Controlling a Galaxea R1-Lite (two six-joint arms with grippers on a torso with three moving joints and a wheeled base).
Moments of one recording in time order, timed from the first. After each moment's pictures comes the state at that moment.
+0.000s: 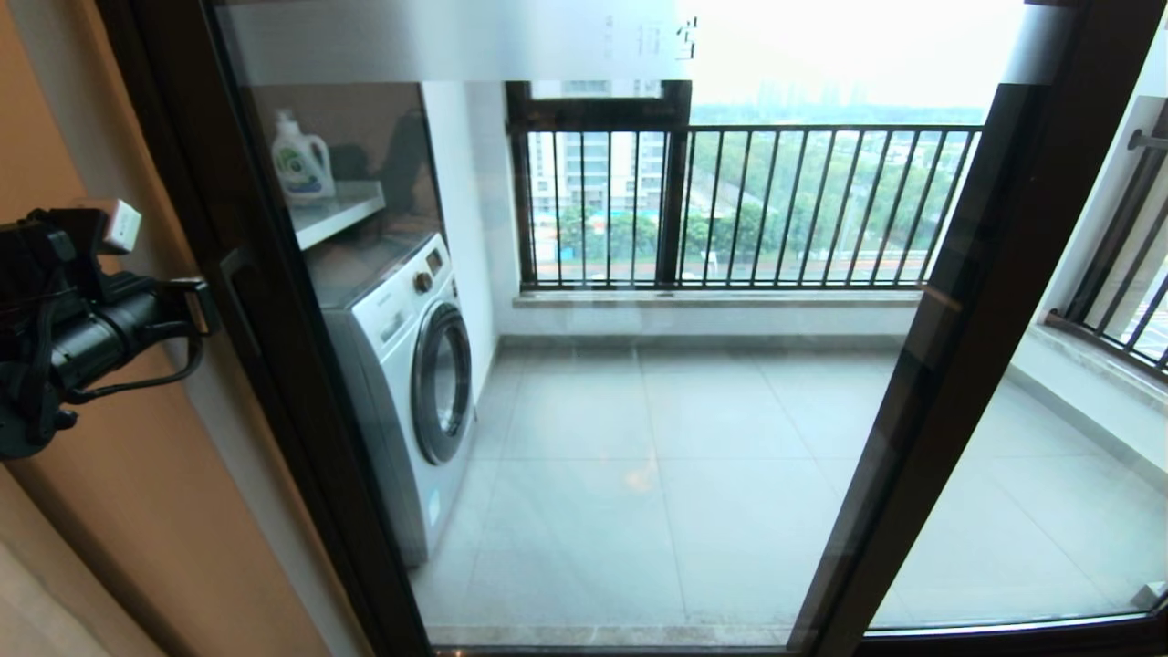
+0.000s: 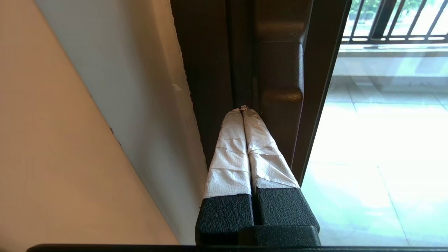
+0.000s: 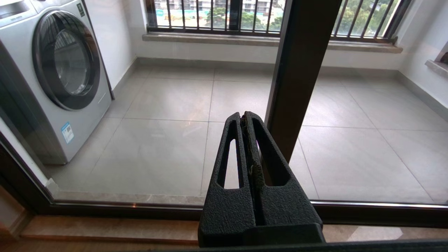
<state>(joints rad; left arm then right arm) 0.18 1.82 -0.99 -0.78 -0.20 0.11 0.00 0.00 0.00 0.00 0.04 -0.07</state>
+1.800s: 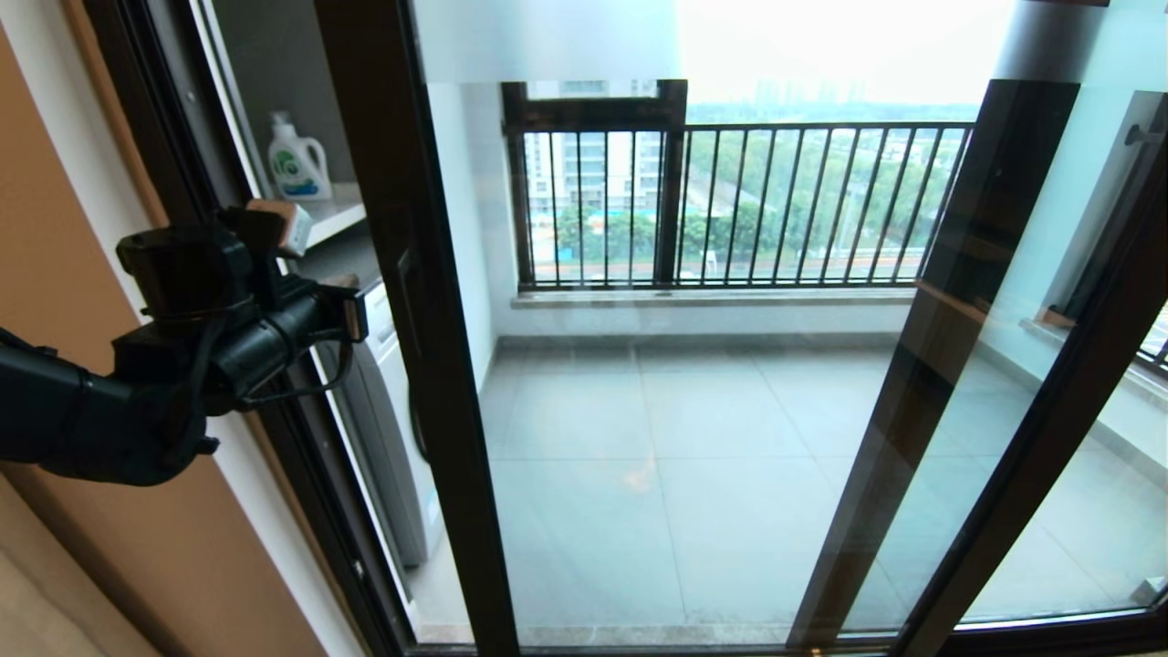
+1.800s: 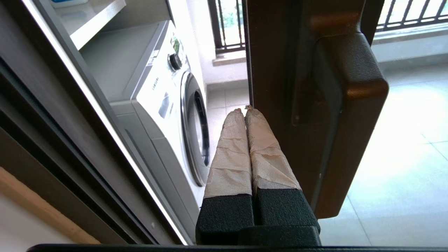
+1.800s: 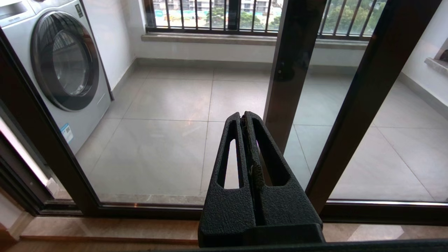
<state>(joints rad) -0.14 1.83 -0.94 -0.88 0.05 0.12 0.00 0.00 0.00 0.00 0.04 -0.07</state>
